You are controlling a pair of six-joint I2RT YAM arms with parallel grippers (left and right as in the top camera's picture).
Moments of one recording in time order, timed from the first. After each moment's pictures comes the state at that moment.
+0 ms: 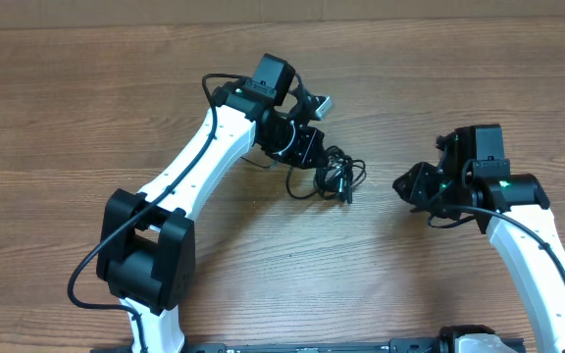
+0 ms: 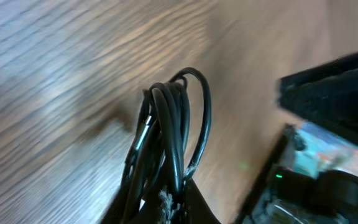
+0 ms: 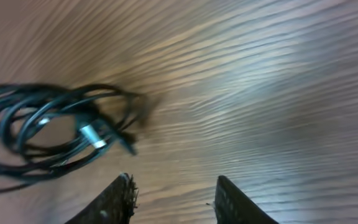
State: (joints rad) left arm -0.45 1.97 1.62 -0.92 0.72 -0.05; right arm 0.04 1.29 0.93 -0.81 -0.34 0.44
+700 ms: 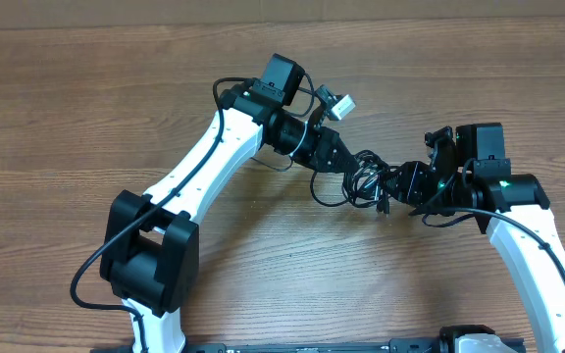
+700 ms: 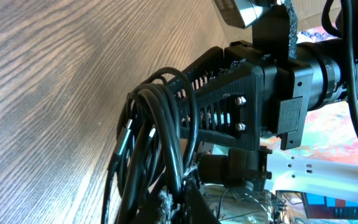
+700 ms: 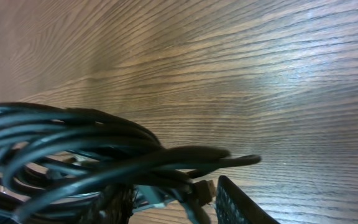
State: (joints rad) left arm -0.49 1.97 1.62 -0.86 1.08 -0.03; right arm 0.04 1.29 0.93 -0.78 -0.50 0.38
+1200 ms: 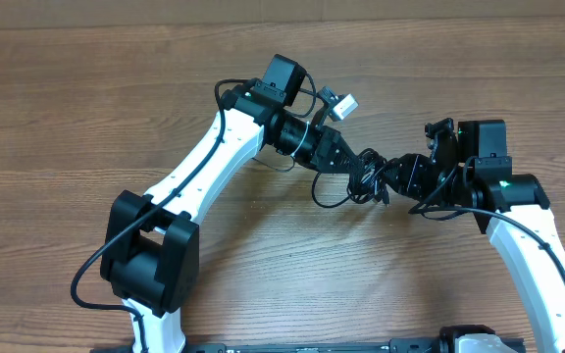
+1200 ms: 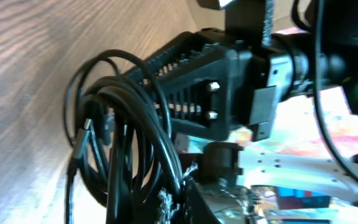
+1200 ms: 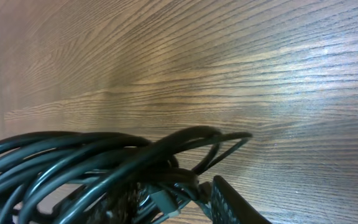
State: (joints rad) left arm -0.49 1.97 1.62 -0.86 1.19 -0.07; right arm 0.04 1.29 0.93 -0.69 -0.52 0.38
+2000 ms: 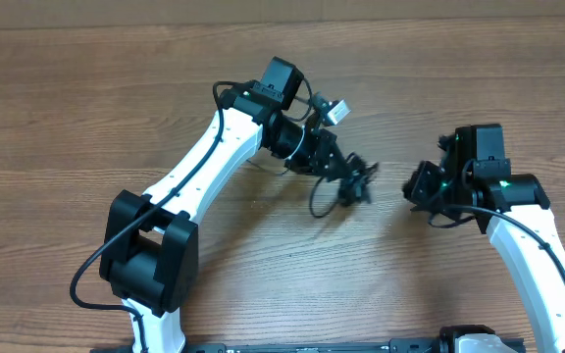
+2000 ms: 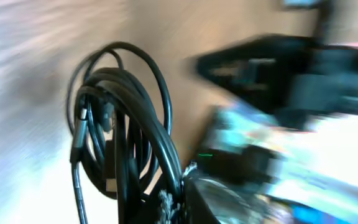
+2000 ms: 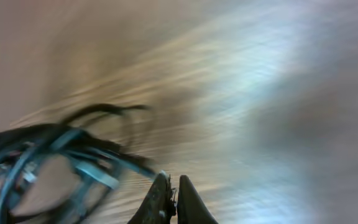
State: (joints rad) left arm -0.48 1.97 1.63 -0.96 0.96 -0.12; right arm 0.04 1.29 0.93 -0.83 -0.26 0.51
